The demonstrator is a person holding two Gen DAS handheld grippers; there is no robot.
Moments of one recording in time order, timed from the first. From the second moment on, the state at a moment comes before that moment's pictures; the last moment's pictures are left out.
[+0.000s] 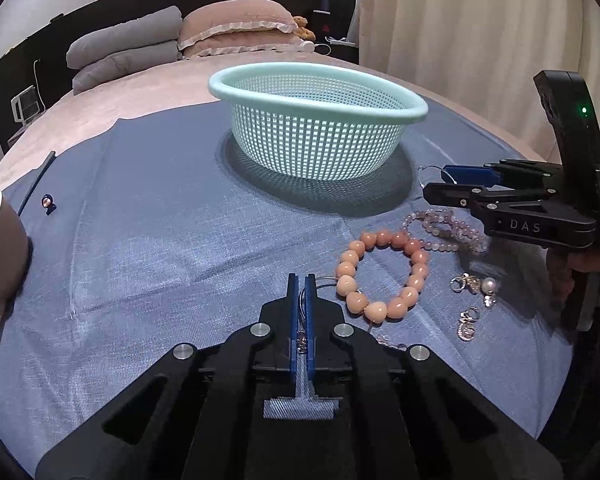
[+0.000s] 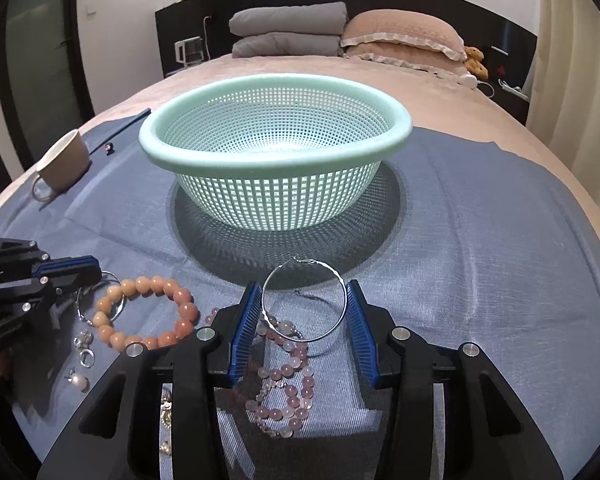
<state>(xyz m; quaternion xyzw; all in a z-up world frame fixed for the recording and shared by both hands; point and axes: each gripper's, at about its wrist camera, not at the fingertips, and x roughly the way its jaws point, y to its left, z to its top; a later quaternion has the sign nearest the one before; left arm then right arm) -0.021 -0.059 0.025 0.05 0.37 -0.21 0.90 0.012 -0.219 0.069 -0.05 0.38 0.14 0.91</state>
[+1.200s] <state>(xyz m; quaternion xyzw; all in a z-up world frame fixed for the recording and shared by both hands) 0.073 -0.088 0.148 0.02 0.32 -0.25 0.91 0.086 -0.215 0.130 -0.06 0.36 0.15 0.92</state>
